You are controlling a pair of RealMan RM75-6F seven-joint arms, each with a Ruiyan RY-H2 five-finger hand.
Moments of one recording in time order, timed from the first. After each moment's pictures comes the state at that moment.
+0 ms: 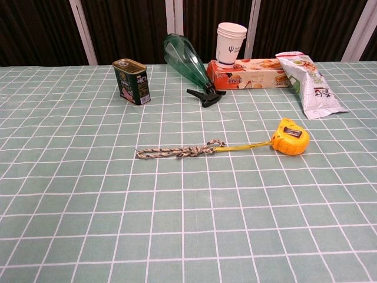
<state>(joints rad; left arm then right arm) -0.15 -1.22 0.01 -1.73 1.35 1.57 0.21 0.11 -1.19 0.08 -1.66 -1.41 1.40 -0.05</state>
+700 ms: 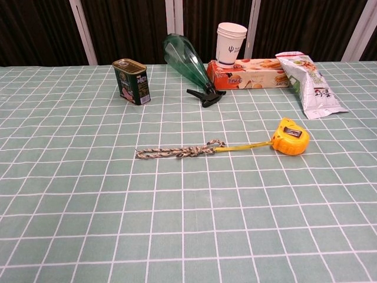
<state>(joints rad) -0.21 -1.18 -0.02 -1.79 1.40 1.47 0.31 0.11 -1.18 0.09 -1.68 -1.39 1.39 -0.04</state>
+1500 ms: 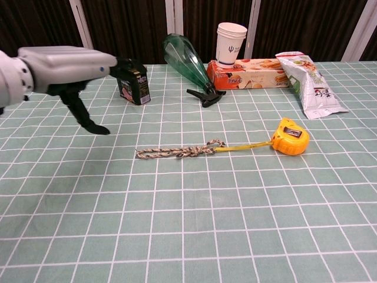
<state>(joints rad) -0.76 -1.37 -0.23 -1.79 1.10 0.88 0.66 0.11 -1.16 0.10 -1.70 -1.34 1.36 0.01</state>
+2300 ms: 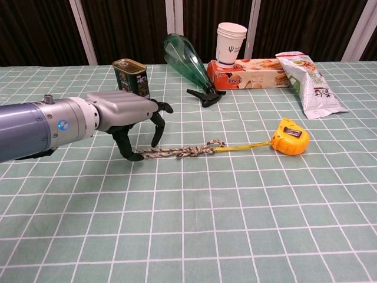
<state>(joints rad) -0.91 -1.60 -0.17 -1.55 0.88 0.87 0.77 0.11 -1.13 0.10 -1.71 -1.31 1.34 0.05</state>
